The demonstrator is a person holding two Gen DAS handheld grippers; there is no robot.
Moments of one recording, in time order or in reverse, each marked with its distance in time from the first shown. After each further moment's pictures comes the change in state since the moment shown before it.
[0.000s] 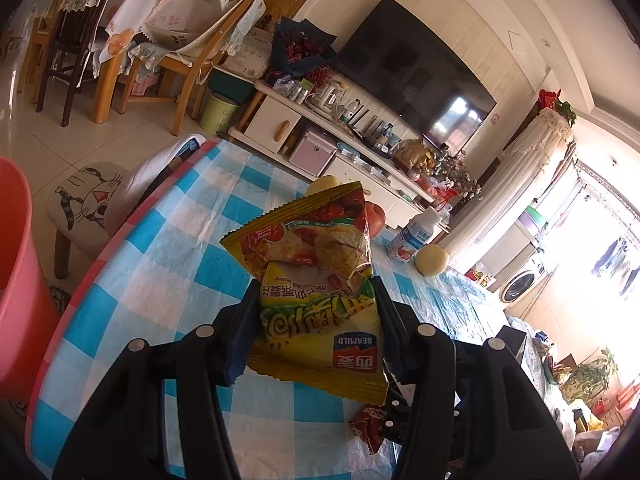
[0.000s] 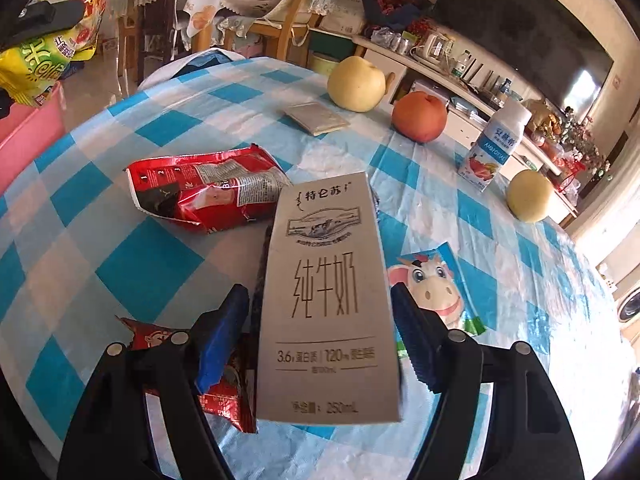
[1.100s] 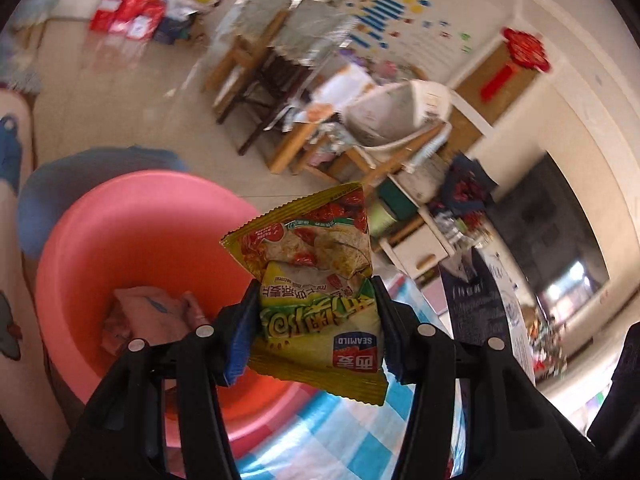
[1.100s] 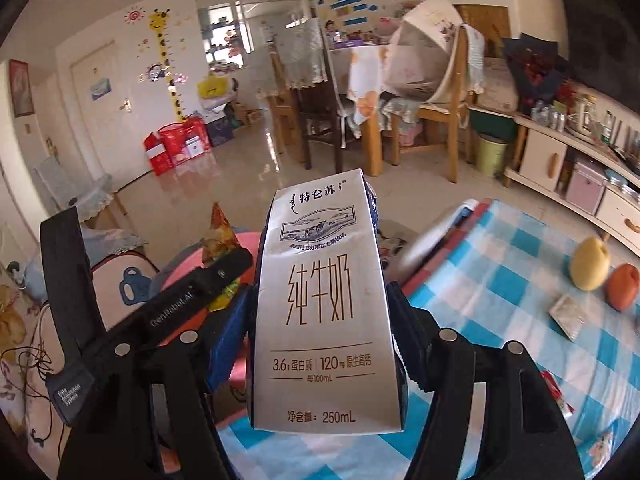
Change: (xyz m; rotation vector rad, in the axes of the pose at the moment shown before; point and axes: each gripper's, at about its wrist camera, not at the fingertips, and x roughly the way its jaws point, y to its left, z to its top) left arm -0.127 0.145 0.018 -0.485 -0.412 0.462; right arm -0.101 0.203 0.181 -0.074 -0.233 0.601
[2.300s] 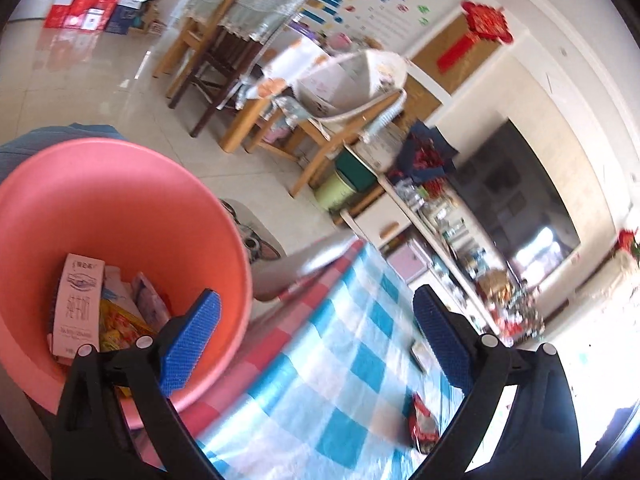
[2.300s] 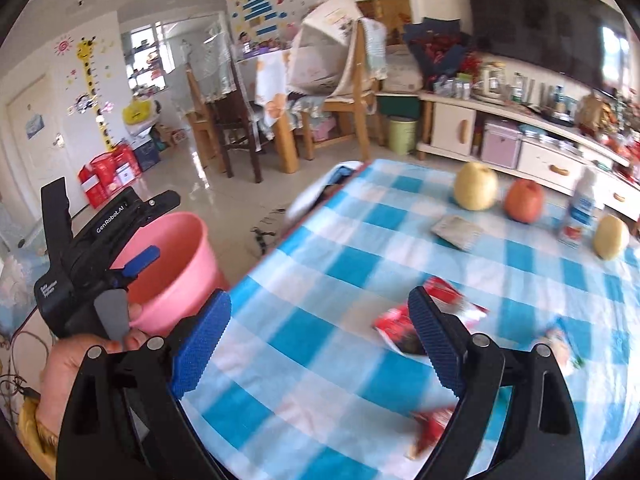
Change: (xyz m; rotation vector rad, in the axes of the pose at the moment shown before) left arm 0.016 -0.040 -0.035 0.128 0.101 -0.172; right arm -0.096 -0.080 -0.098 0.204 -0.049 -0.287
